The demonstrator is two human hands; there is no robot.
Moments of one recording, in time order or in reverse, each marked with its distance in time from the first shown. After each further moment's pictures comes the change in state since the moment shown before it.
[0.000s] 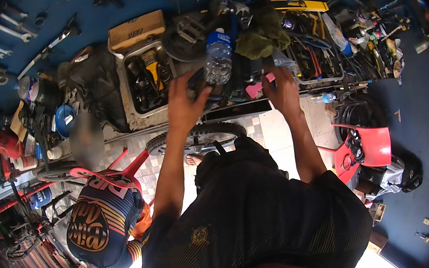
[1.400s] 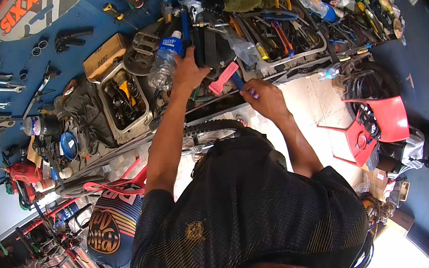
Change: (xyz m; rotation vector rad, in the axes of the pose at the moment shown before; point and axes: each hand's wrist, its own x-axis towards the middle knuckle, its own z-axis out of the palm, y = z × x) left_hand 0.089 0.047 0.154 0.379 -0.420 -0.190; right_hand -0.070 0.083 -0.026 0.358 -0.286 0.253
